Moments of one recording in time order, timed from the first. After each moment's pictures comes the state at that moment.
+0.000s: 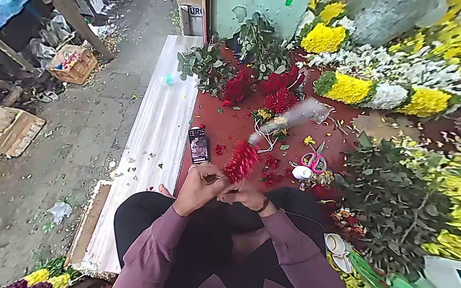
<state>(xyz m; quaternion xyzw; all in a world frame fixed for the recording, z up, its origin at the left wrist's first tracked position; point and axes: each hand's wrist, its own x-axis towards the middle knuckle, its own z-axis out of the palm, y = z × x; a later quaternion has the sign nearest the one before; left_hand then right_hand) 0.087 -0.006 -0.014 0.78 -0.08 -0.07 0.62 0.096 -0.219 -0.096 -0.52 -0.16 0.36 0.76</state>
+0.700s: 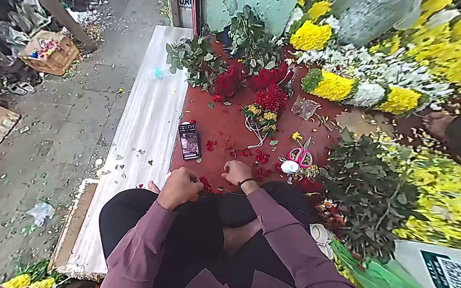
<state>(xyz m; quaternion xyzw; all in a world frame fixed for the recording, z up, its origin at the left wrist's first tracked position) 0.086 0.016 -0.021 0.87 0.09 -0.34 0.36 0.154 -0.224 -0.170 -0.91 -0.07 0.39 0.11</state>
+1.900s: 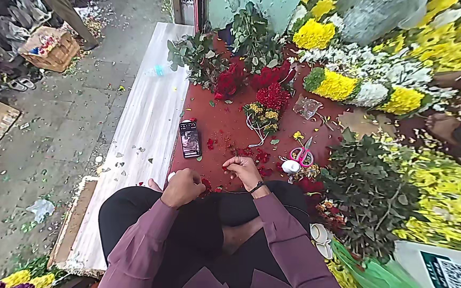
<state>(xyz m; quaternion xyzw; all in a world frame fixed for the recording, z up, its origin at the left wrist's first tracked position) 0.081 0.008 -0.030 0.87 0.07 -0.37 0.33 0.137 -0.236 -0.120 -0.69 0.09 0.30 0.65</state>
